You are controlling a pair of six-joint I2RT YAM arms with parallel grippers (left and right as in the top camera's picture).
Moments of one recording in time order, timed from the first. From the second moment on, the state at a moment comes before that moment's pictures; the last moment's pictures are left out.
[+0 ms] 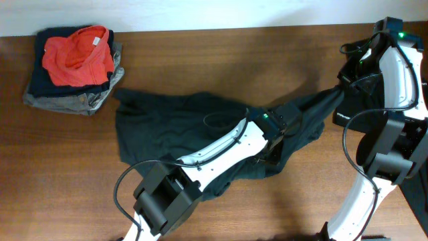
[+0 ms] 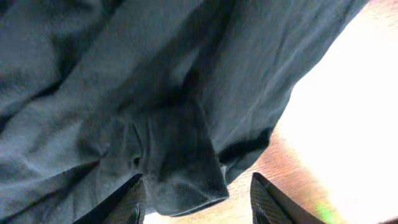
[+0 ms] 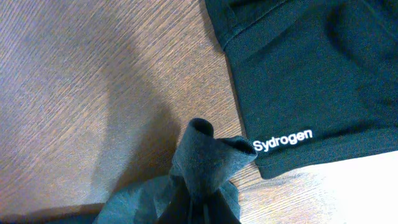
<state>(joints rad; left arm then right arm) -0.94 2.14 1.80 -1.09 0.04 -0.63 -0.31 2.22 2.06 -1.25 -0.14 0.39</state>
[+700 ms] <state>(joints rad) -0.94 2.20 1.80 -1.10 0.03 -0.62 -0.31 2.22 2.06 -1.26 -0.14 0.39</state>
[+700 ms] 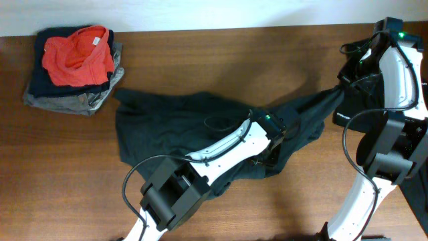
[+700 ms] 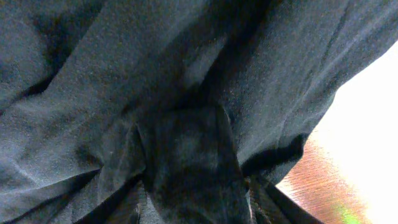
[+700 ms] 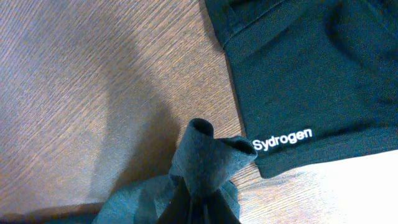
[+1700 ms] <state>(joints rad) -0.94 2.20 1.92 -1.21 0.00 -0.57 -0.31 2.22 2.06 -1.26 -0.14 0.38</state>
